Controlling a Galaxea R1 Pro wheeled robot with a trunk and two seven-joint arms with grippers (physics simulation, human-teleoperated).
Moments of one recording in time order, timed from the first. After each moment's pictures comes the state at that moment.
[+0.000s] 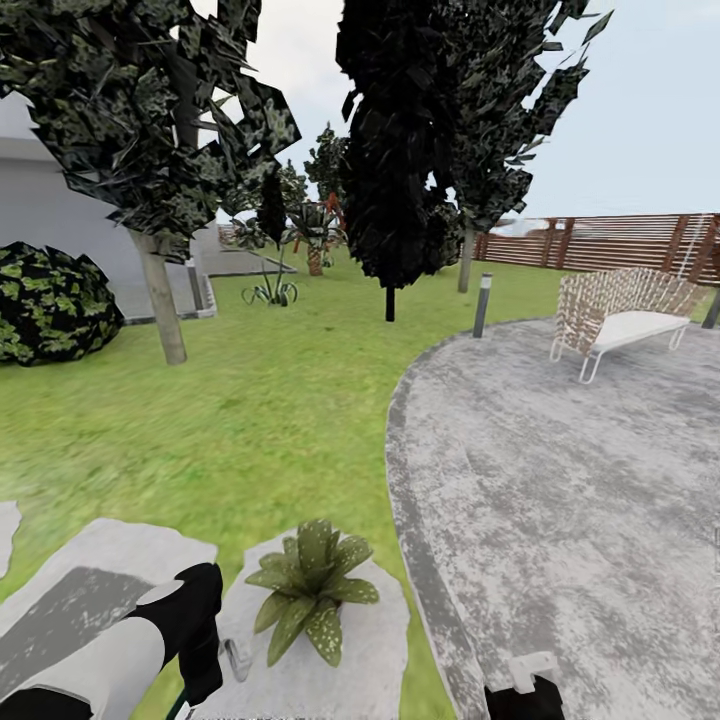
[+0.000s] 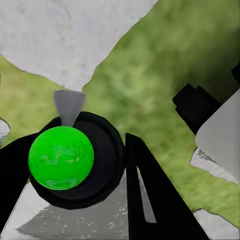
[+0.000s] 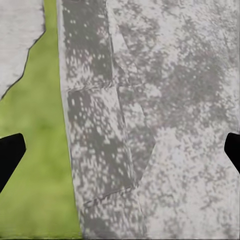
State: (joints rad) left arm -0.71 0.08 -0.24 -0.33 -1.07 0.63 -1.11; right arm -0.41 -0.04 -0.25 -0.22 0.41 -0.13 -0.02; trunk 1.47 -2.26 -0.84
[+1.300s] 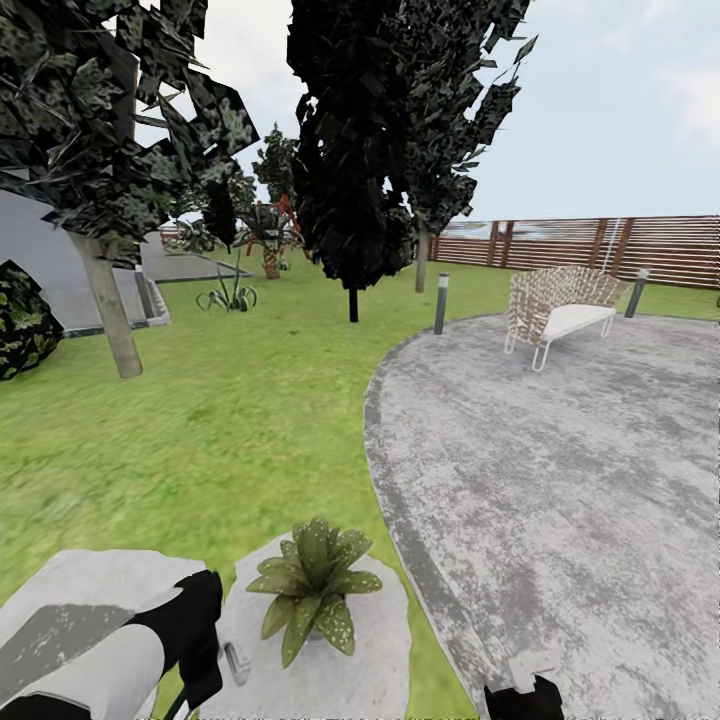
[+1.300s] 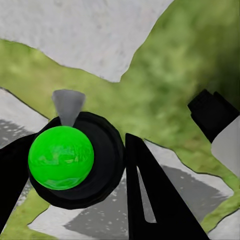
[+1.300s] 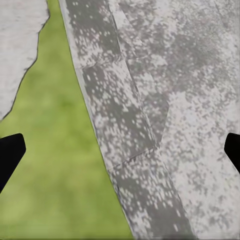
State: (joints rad) left arm -0.70 0.08 -0.24 -0.32 -1.04 0.62 -1.01; right arm -0.41 -0.04 -0.25 -0.22 0.41 -0.13 -0.02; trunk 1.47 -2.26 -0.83
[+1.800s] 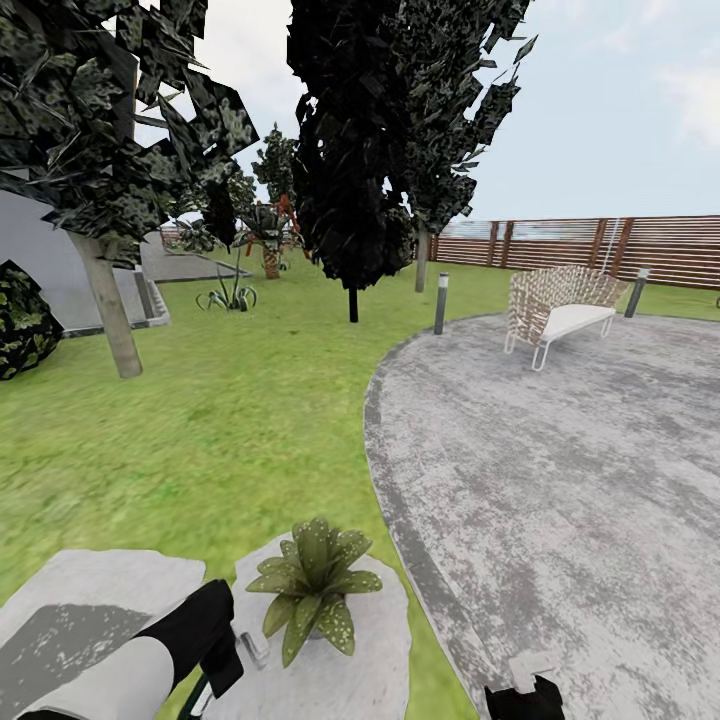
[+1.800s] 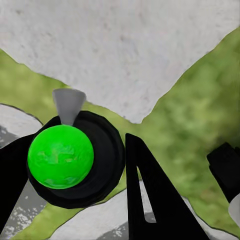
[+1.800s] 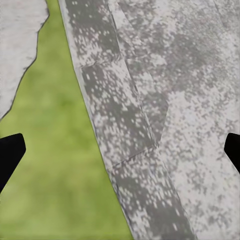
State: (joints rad) left arm -0.67 0.04 -0.24 -0.34 -0.83 0.63 -0.71; right arm -0.41 -0.04 -0.25 -0.22 0.41 -0.14 -0.02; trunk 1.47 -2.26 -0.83
